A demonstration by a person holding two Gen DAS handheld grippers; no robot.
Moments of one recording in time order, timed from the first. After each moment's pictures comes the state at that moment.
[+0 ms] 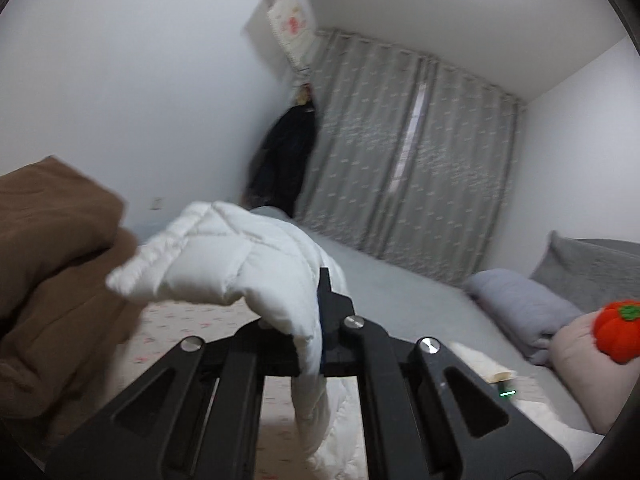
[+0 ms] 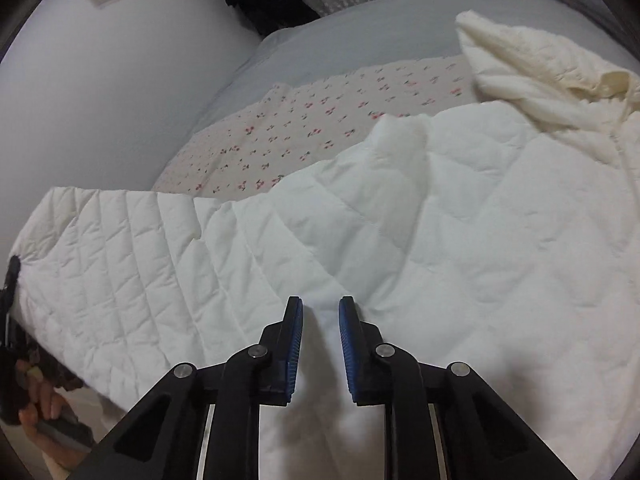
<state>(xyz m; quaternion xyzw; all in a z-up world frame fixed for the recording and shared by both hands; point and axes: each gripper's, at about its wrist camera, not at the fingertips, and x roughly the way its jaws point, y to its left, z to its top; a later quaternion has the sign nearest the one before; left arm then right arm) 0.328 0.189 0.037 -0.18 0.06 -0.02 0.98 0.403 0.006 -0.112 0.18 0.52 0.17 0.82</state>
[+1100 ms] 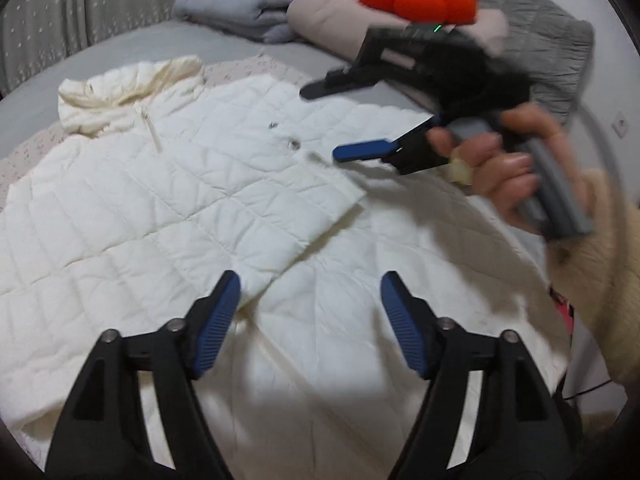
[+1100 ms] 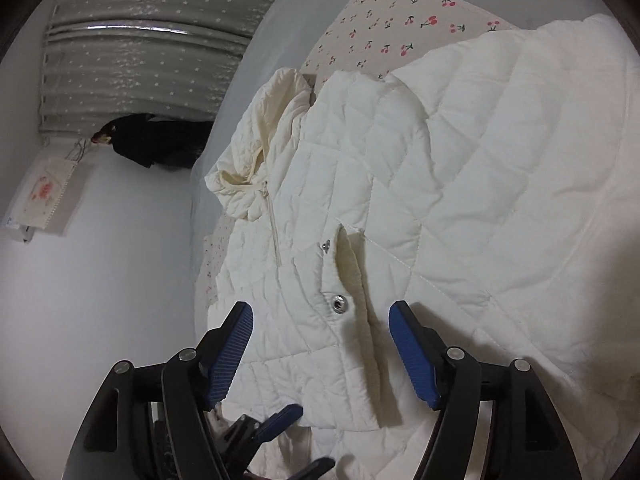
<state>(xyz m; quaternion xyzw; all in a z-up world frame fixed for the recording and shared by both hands) 0.281 -0.083 -0.026 0.11 0.41 -0.46 0.78 0.237 -0.322 -0.096 0.51 0.43 0.05 0.75</state>
